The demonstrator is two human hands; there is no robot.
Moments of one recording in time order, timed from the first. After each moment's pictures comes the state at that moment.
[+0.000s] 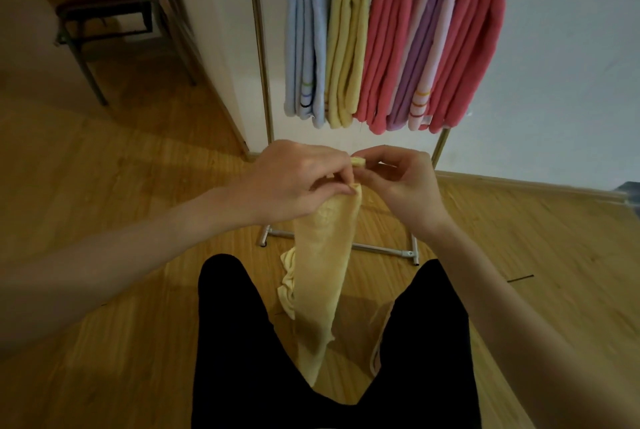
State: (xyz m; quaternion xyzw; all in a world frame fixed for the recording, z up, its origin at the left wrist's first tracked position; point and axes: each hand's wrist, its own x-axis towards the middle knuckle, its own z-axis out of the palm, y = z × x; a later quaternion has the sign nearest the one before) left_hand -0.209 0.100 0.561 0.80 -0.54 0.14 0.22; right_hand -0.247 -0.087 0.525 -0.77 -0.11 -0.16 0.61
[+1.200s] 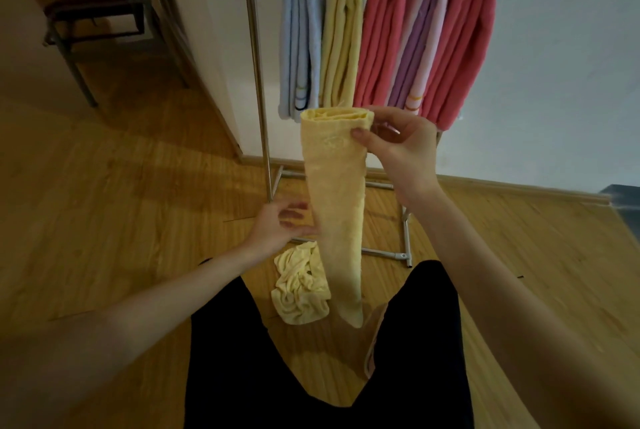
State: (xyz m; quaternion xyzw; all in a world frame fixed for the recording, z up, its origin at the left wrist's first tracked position) left_hand -0.186 0.108 0.416 0.82 -0.13 -0.10 0.55; right_hand -0.217 -0.088 0.546 -0.73 -0.04 -0.25 0.64
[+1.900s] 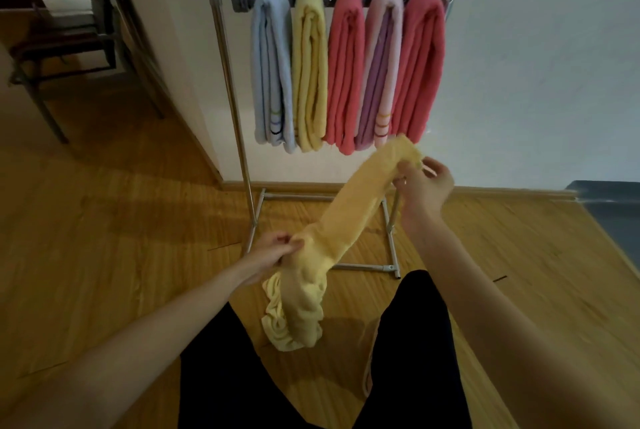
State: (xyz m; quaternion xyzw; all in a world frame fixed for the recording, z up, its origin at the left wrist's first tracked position) left_hand -0.159 0.089 0.387 0.79 -0.04 -0.27 0.54; right_hand -0.220 -0.132 0.514 -0.50 0.31 -0.33 0.74
